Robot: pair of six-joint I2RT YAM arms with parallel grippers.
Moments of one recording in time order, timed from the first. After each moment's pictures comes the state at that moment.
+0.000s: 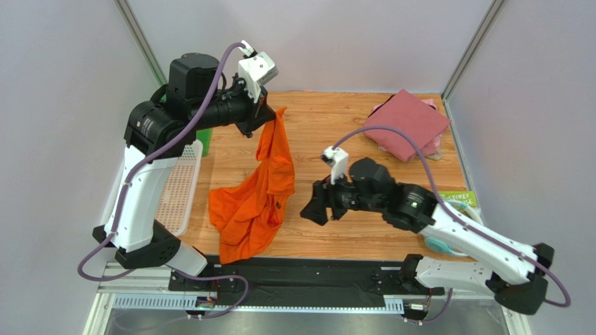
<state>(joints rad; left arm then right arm) -0.64 1.51 2.32 -1.21 0.28 0.18 1.01 1.00 1.10 -0.59 -0.16 0.51</state>
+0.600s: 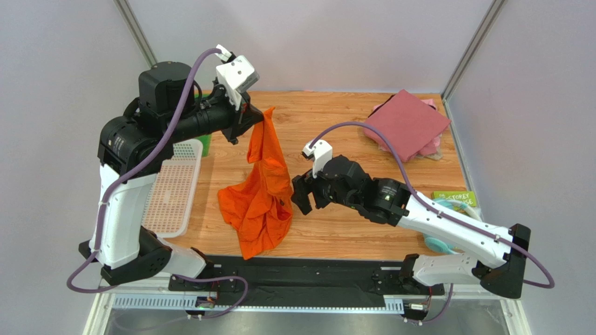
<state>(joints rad) -0.65 1.41 2.31 -1.21 0.25 0.19 1.09 1.18 1.16 -0.54 0.16 0.34</state>
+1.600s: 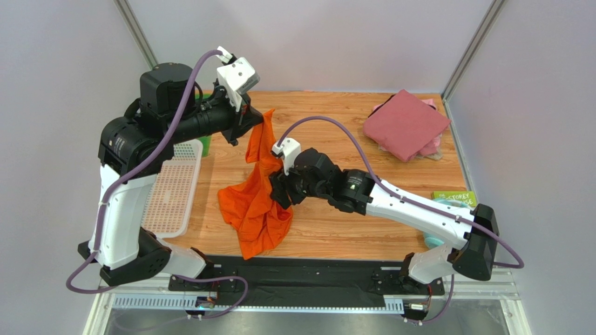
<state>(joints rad) -0.65 1.40 2.28 -1.21 0.25 0.19 1.09 1.41 1.29 -0.42 0.04 0.27</state>
